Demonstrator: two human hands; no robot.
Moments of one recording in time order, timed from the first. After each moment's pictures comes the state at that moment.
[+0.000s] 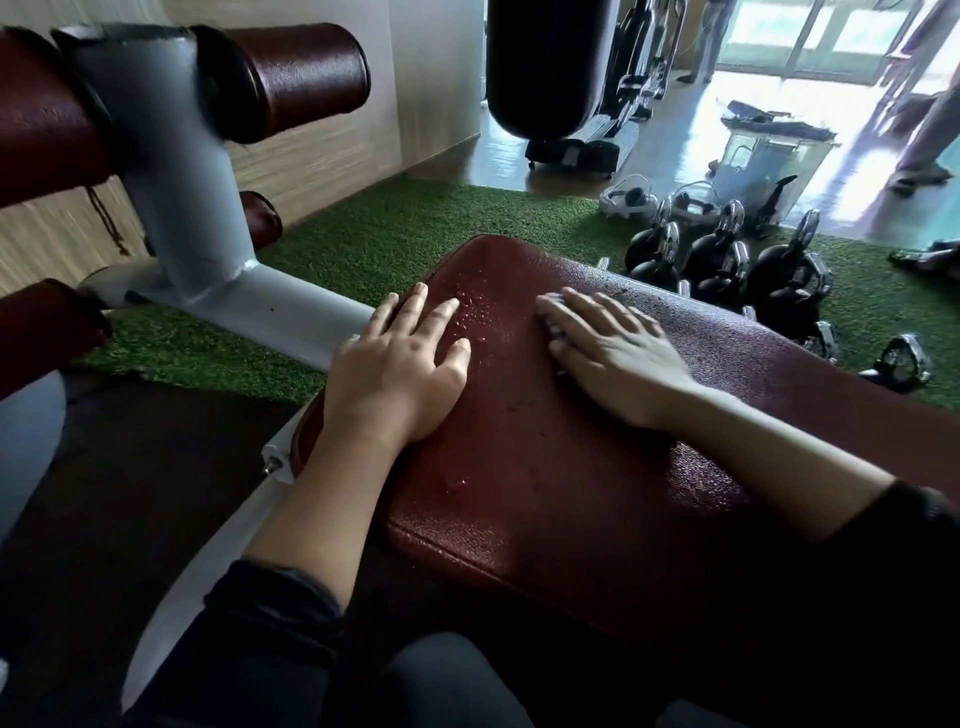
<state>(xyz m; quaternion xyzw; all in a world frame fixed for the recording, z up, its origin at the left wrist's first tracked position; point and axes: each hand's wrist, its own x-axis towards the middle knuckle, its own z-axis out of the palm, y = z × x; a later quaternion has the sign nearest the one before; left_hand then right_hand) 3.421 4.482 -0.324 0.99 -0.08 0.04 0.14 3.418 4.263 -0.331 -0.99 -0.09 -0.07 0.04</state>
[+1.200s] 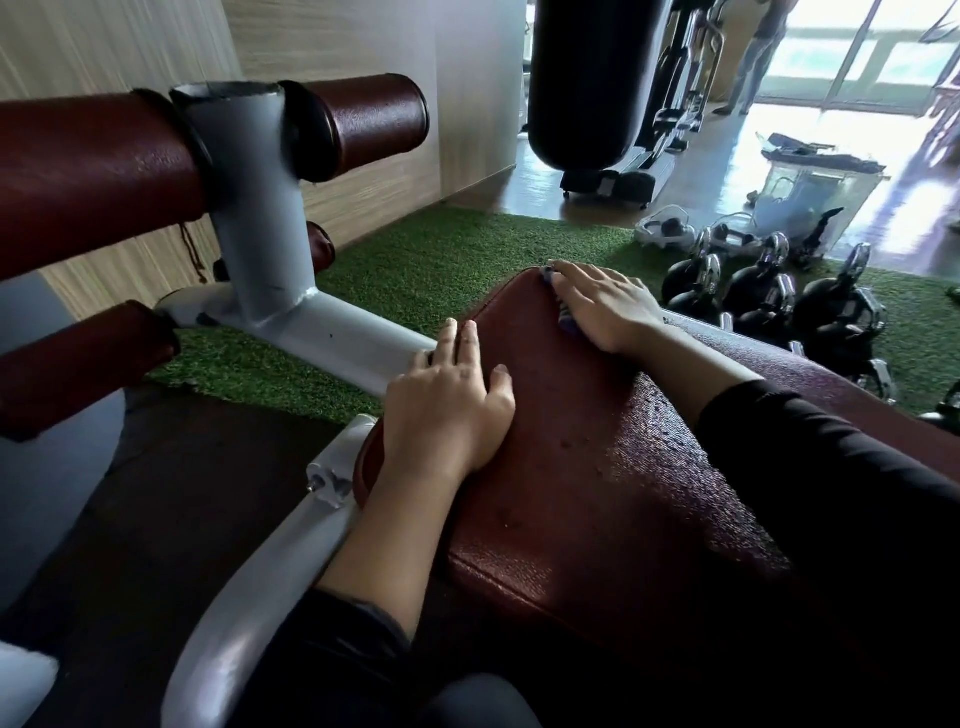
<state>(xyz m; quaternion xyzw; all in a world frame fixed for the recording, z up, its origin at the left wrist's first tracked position) 3.418 4.483 -0.324 0.99 -0.03 0.08 0.14 3.530 4.291 -0.314 -0.98 -0.08 -0.12 0.10</state>
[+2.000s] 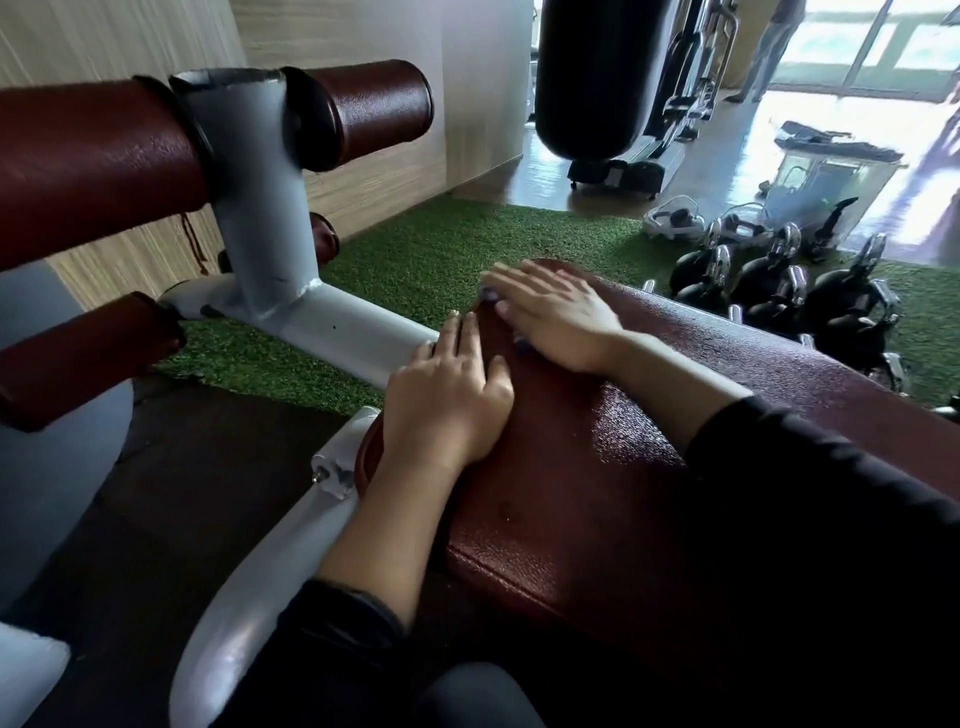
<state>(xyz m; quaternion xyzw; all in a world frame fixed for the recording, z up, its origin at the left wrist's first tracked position) 3.422 4.484 -0.326 0.98 -0.04 0.08 0.15 3.517 4.334 -0.320 -0.97 -0.22 -0.09 0.07</state>
